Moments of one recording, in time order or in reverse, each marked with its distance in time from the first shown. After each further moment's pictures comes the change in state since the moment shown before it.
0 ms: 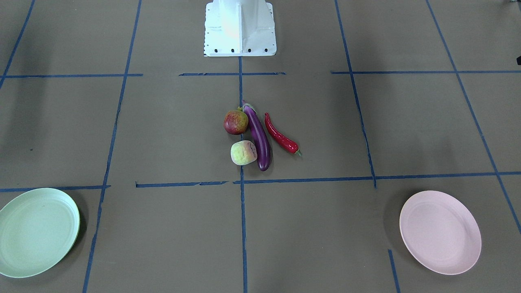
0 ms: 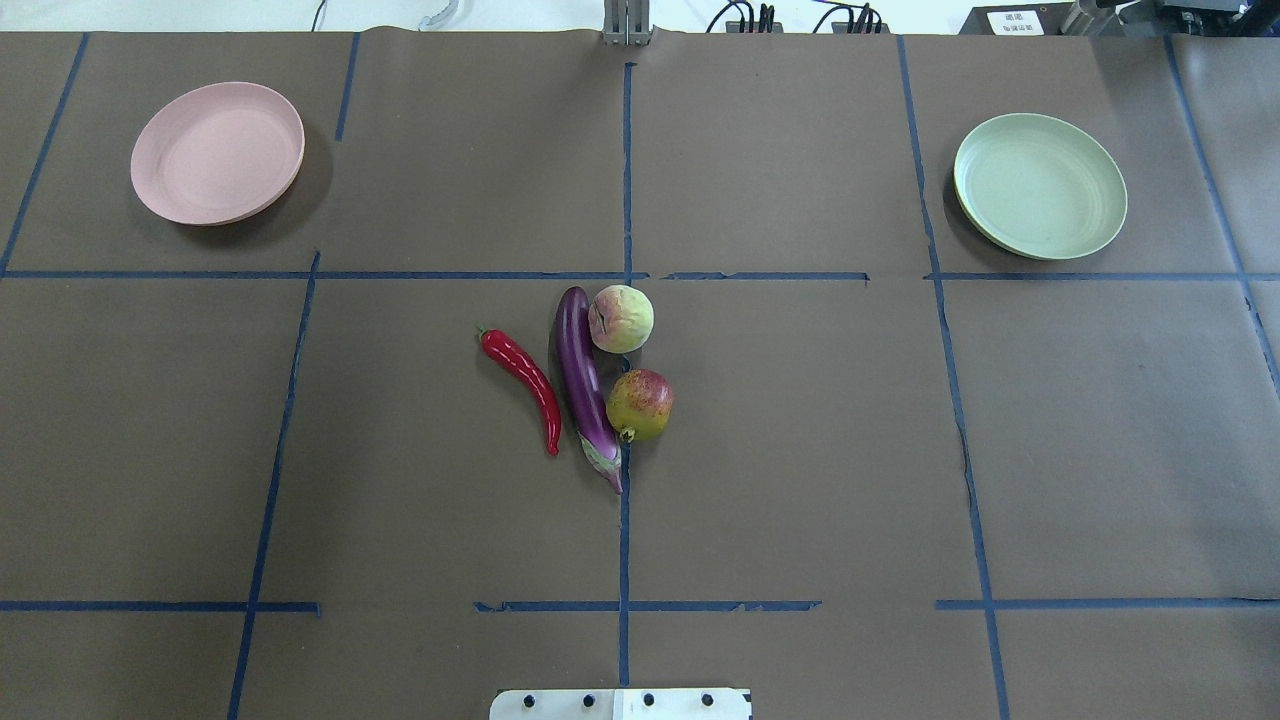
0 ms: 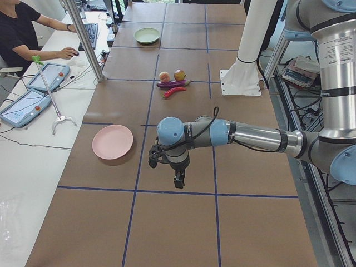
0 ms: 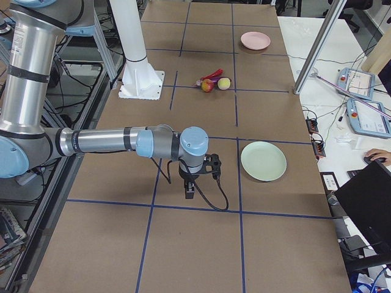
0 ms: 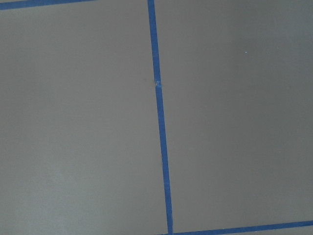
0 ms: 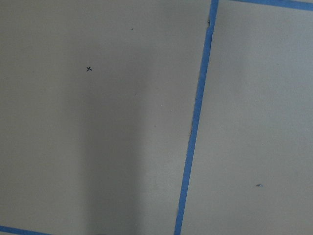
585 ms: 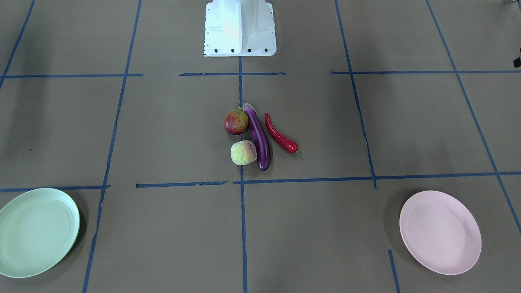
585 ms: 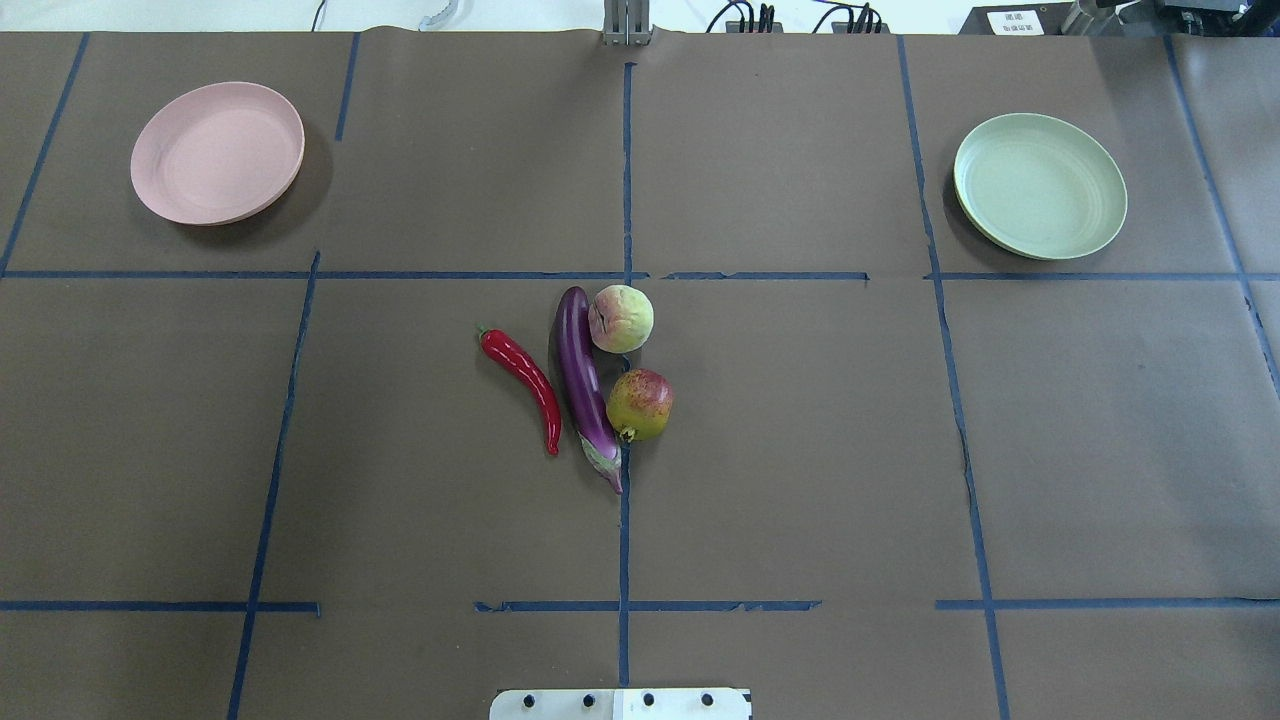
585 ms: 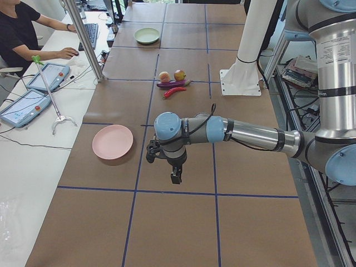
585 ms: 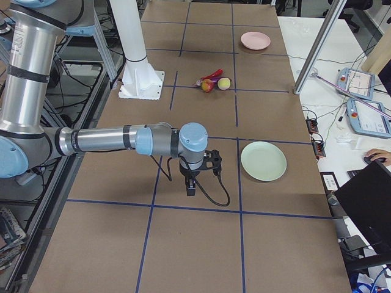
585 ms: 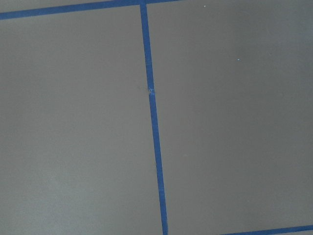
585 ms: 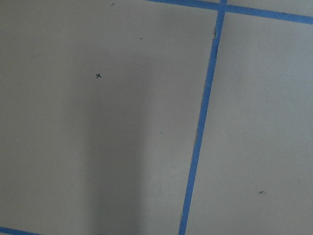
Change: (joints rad) left arm 0.022 -0.019 -0.011 0.002 0.001 -0.010; right arm 0.000 -0.003 0.022 0.016 0.002 0.004
